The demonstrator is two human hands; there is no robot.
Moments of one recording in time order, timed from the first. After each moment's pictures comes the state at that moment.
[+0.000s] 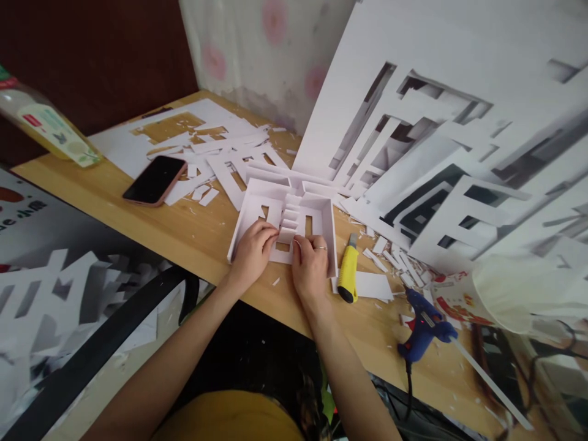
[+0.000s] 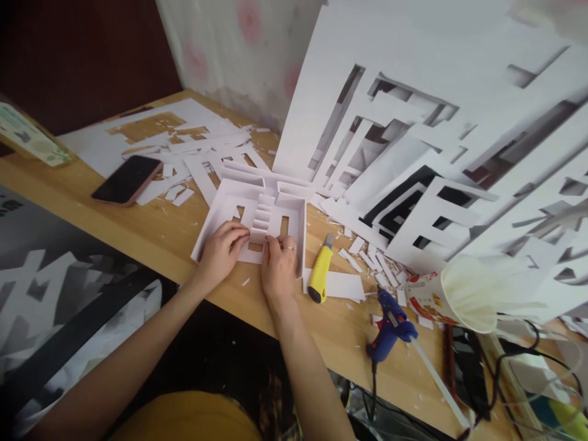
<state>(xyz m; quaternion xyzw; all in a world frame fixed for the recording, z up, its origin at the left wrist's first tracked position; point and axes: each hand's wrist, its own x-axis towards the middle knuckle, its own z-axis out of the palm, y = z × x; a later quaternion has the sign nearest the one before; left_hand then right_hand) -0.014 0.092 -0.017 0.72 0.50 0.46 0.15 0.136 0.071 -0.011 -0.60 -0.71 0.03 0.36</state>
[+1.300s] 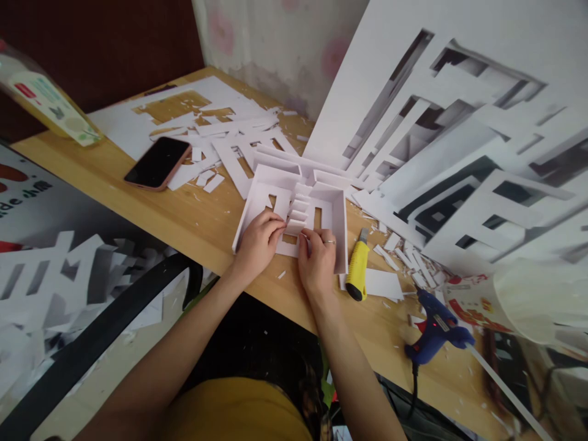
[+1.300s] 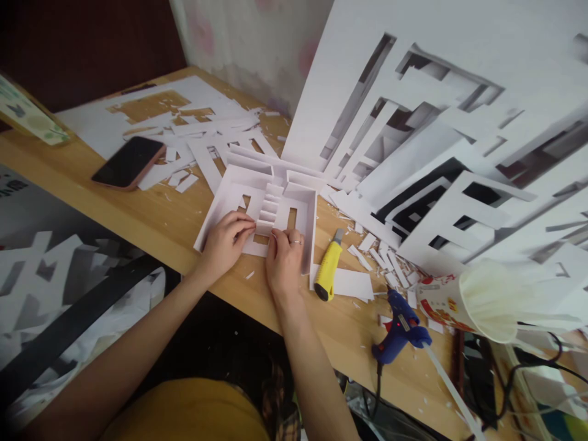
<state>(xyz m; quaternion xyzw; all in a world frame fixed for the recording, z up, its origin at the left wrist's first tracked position) -0.015 0.092 -0.017 0.71 0.50 0.47 0.16 0.139 0.075 -0.018 -0.58 -0.72 0.05 0.39</state>
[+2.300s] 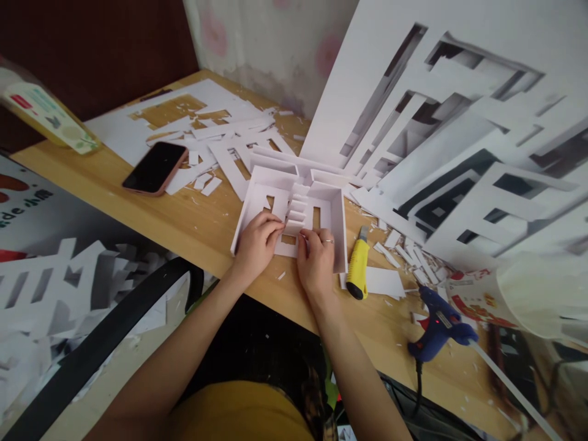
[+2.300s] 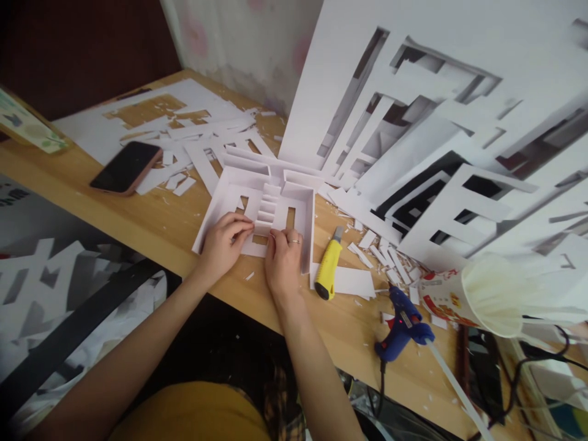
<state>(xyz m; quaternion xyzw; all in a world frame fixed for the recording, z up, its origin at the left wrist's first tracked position) -0.016 0.092 -0.016 0.72 0.50 0.47 0.15 0.139 0.075 -0.020 -0.58 -0.72 0.05 0.38</state>
